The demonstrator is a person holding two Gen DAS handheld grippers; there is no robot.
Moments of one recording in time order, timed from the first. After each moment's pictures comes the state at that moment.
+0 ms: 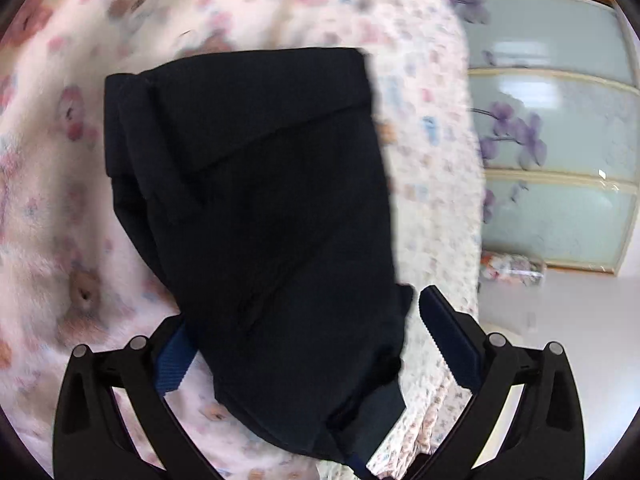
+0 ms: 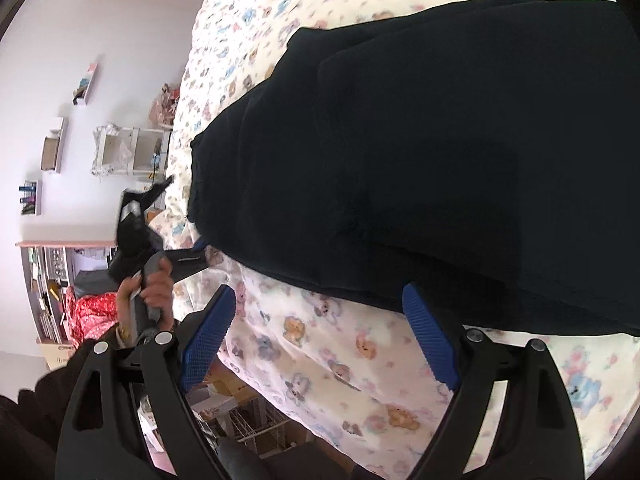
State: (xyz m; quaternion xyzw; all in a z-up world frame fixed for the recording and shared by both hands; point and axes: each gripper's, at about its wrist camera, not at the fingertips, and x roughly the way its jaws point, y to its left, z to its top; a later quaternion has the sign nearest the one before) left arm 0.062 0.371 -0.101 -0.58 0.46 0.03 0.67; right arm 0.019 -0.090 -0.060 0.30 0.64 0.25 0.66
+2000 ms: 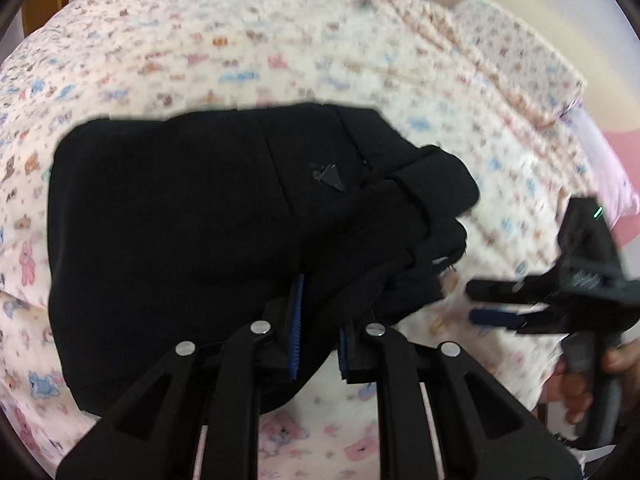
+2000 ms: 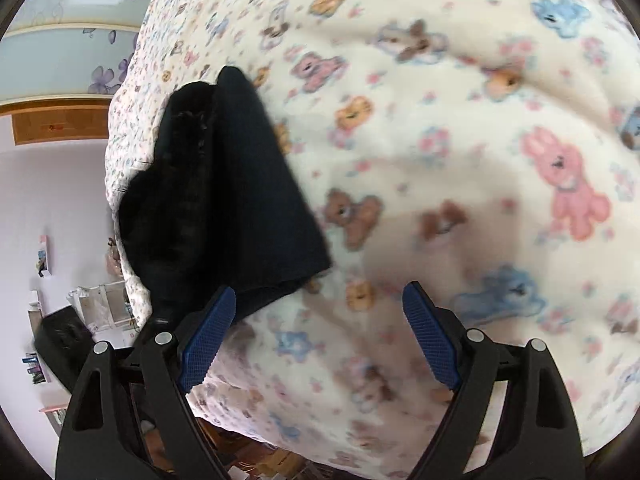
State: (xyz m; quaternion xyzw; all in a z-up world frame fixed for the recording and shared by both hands) left arm 0.017 -0.085 -0.023 -0.01 0.53 -0.27 0.80; right arm -0.084 -0.339 -0.089 0.45 0.59 0.00 0.67
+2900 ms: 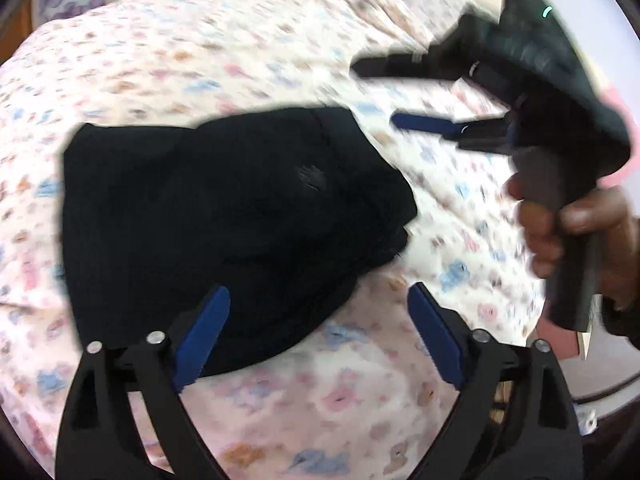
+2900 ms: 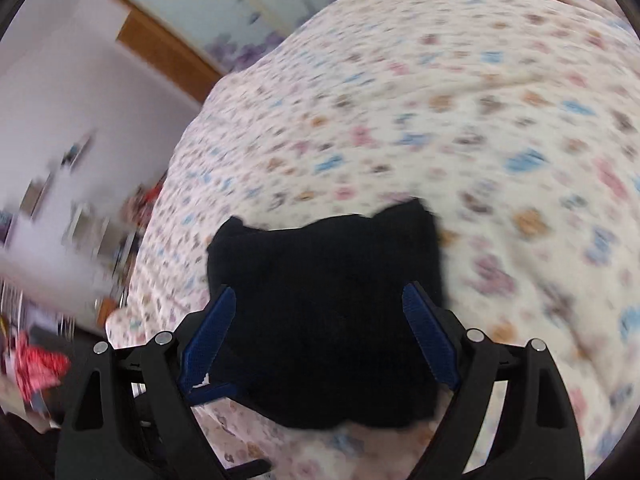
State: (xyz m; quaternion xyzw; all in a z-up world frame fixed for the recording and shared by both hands) left arm -0.022 -0.054 0.007 0.00 0.52 -0.31 0.80; right arm 0.015 -0.268 0.009 0.26 0.47 0.14 0.83
